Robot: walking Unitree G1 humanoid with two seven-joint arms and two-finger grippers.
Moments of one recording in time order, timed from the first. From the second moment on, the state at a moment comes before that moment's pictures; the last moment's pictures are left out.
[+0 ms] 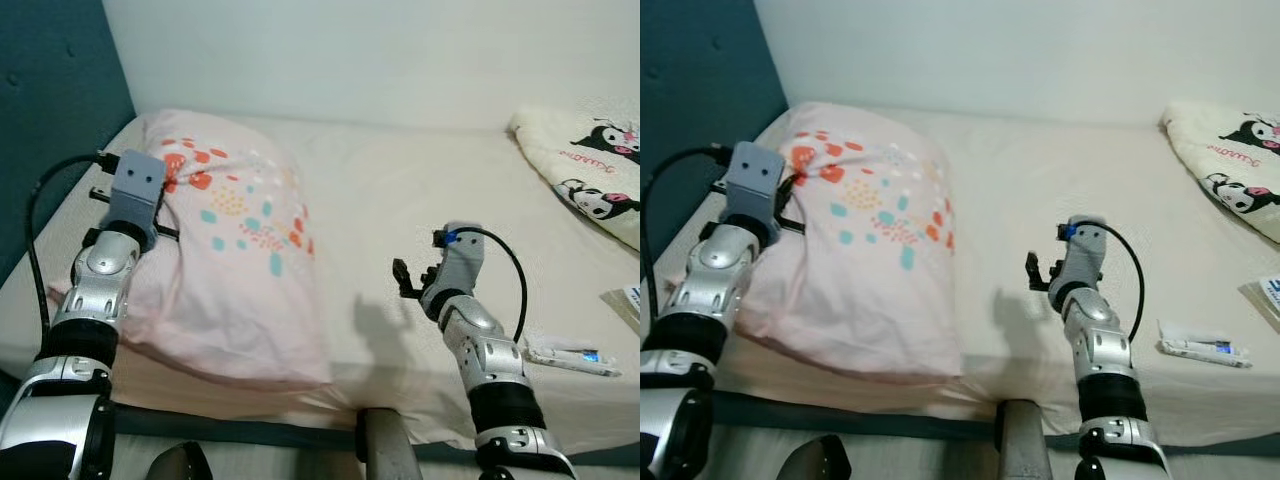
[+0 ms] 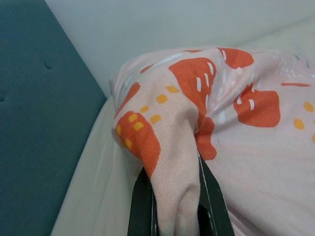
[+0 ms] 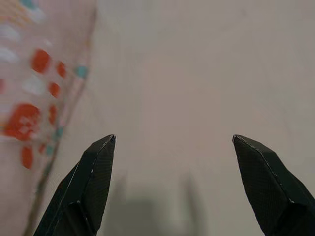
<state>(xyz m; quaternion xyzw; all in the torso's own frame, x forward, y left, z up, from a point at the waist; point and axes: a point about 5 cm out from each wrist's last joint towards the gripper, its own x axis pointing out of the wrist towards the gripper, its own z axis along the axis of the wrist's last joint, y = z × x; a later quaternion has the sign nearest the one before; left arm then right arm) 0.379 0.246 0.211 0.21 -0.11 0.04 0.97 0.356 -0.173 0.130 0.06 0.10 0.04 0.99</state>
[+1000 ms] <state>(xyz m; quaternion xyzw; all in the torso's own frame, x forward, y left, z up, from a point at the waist) 0.355 0.166 0.142 0.03 -0.05 -0.03 1.00 0.349 -0.130 0.112 0.08 0.10 0.10 0.99</state>
